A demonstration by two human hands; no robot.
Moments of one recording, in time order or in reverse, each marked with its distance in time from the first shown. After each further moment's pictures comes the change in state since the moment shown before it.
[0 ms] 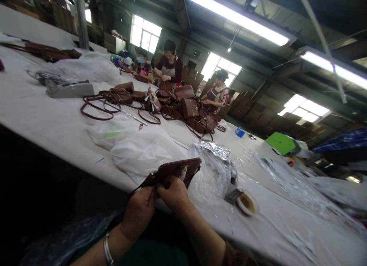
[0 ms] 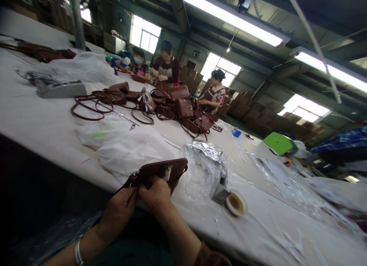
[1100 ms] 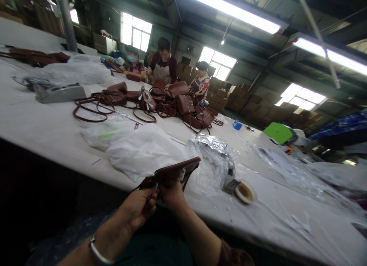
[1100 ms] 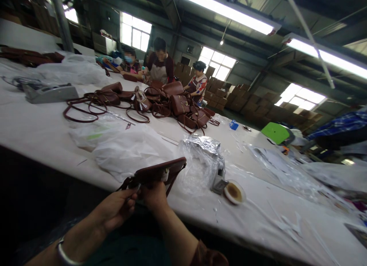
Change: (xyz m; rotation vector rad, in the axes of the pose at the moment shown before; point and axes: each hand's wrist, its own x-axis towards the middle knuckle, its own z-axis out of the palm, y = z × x) left_hand 0.024 0.054 -0.021 -1.075 -0.158 -1.303; right_hand -0.010 0.027 0.029 0.643 -0.013 0.122
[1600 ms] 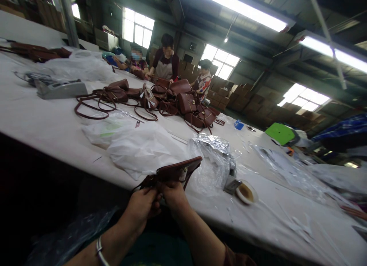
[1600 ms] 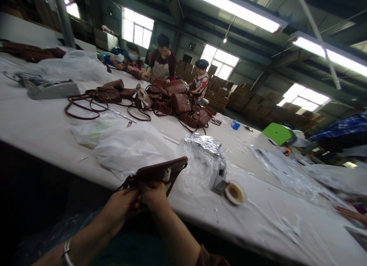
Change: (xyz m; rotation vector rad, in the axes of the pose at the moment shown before) left_hand 0.003 -0.018 0.001 0.149 0.036 0.222; right_hand -0.012 -0.012 -0.005 0.143 -0.010 0.103
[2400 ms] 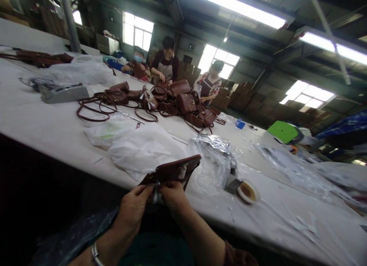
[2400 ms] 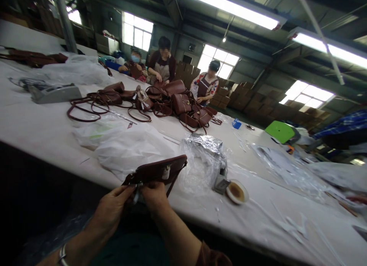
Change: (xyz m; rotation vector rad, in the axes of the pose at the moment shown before) left_hand 0.001 -0.002 -0.013 -0.032 0.078 0.227; right_hand 0.001 0.008 0.005 0.078 0.004 0.030
